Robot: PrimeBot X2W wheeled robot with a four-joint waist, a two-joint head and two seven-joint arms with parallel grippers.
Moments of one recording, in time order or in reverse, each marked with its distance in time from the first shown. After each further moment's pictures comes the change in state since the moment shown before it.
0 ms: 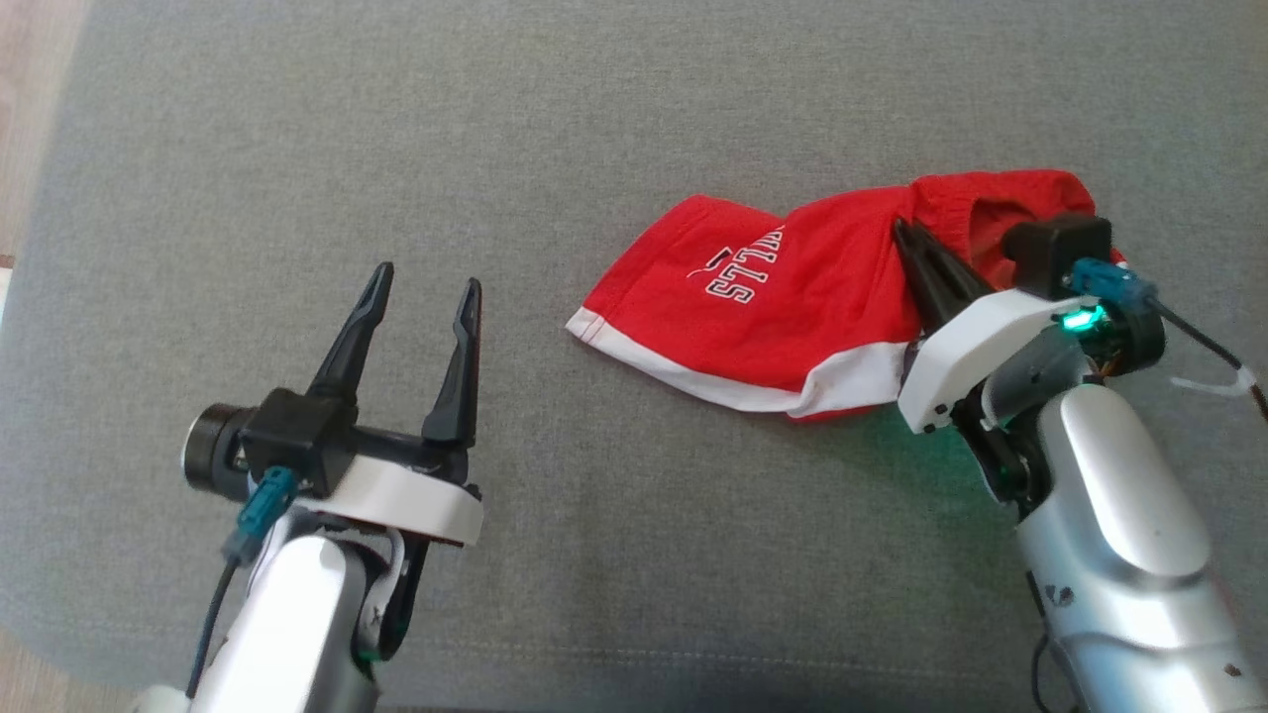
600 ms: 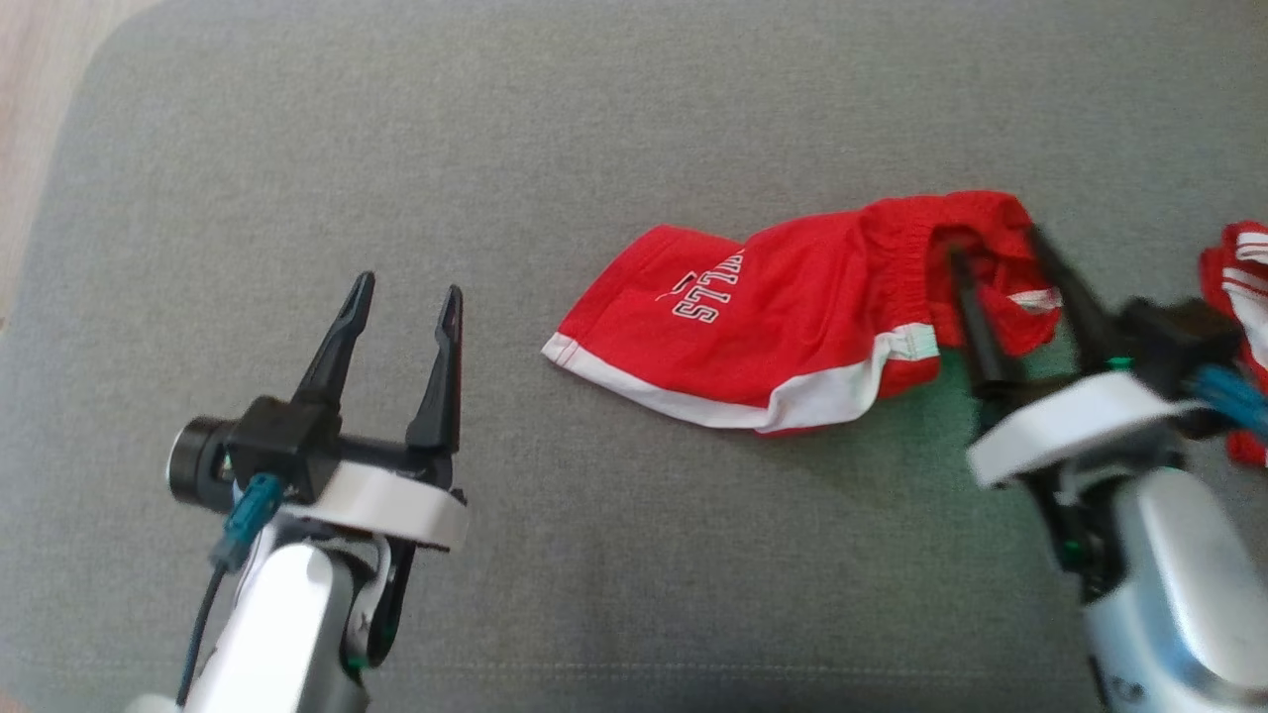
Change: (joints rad) left arm 0.013 -0.006 0.031 0.011 0.011 -0.002 0.000; right arm 0.185 -0.044 -0.044 -0.207 0.042 0.000 -0.169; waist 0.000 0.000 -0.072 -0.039
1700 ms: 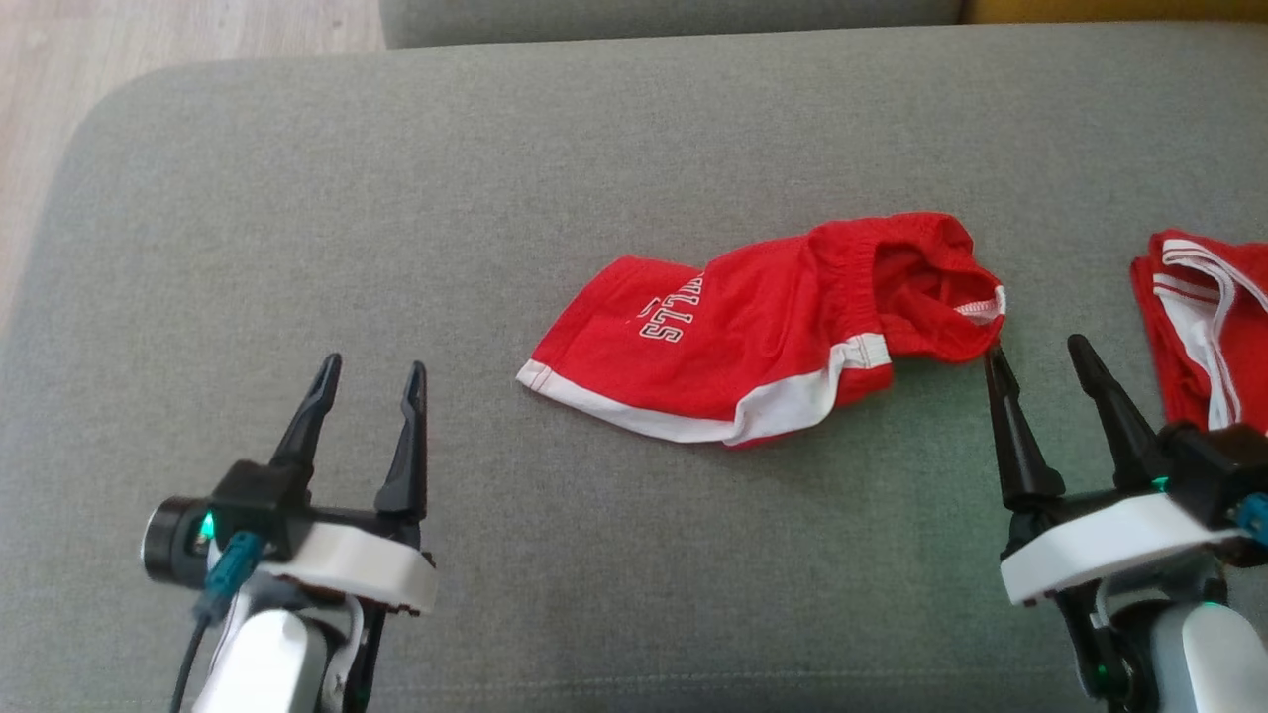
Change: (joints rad) left arm 0.120 0.039 0.030 -0.004 -0.013 0.028 0.013; right arm 0.297 0.064 -0.132 -0.292 -0.066 0.000 0.083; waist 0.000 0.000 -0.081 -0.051
